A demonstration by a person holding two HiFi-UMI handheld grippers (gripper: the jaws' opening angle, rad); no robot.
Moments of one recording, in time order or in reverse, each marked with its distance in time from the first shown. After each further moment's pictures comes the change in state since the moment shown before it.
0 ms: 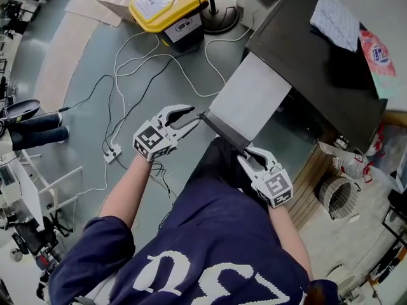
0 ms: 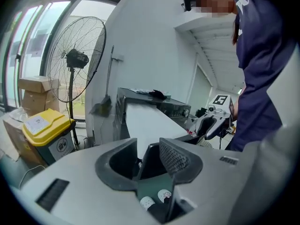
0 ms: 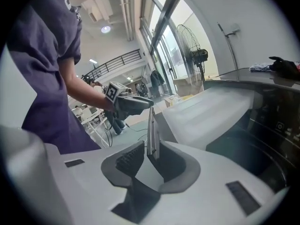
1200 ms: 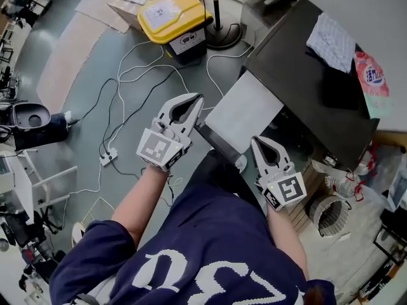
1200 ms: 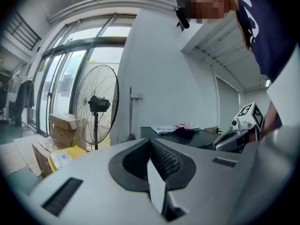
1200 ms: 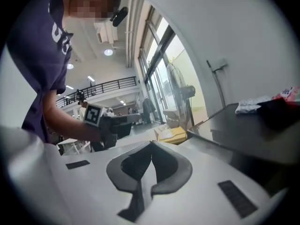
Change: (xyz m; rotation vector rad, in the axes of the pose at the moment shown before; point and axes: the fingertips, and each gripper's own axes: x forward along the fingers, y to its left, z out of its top) left arm -0.010 0.012 0.166 0.049 -0.351 0.409; right arm -0.058 -0.057 0.133 -0.034 -0.359 -0.125
